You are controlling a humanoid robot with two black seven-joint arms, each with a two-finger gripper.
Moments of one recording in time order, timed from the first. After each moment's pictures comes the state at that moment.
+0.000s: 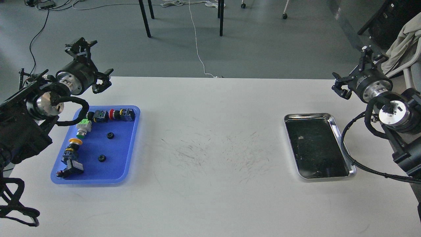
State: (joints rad) left arm -0.93 0.39 -0.53 -0.43 -0.10 -0.32 -0.05; right arm 0.68 -0.46 0.98 0.84 -0.15 0.00 -0.02
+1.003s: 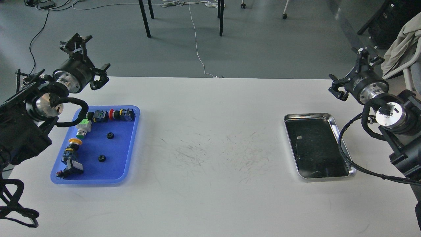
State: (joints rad) left arm -0.92 0.39 -0.54 -0.43 -0.10 -0.33 -0.13; right arm 0.67 -0.45 0.98 0.85 -0.15 0.00 -0.02
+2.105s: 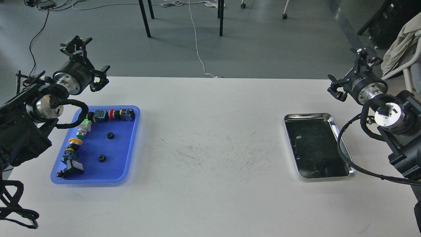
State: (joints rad) left arm -0.91 0.39 -0.53 -0.43 -0.10 -0.33 -0.13; right arm 0.67 -0.45 0.98 0.85 -0.15 0.00 -0.02
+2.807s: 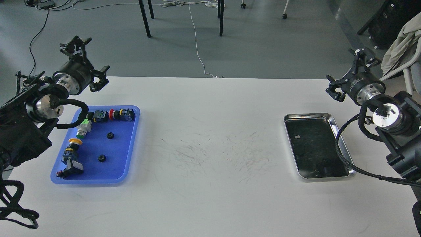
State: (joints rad) left arm -0.91 0.39 -0.53 -0.43 -0.10 -0.32 -0.13; right arm 0.66 -0.44 0.98 0.85 -0.15 0.00 -0.02
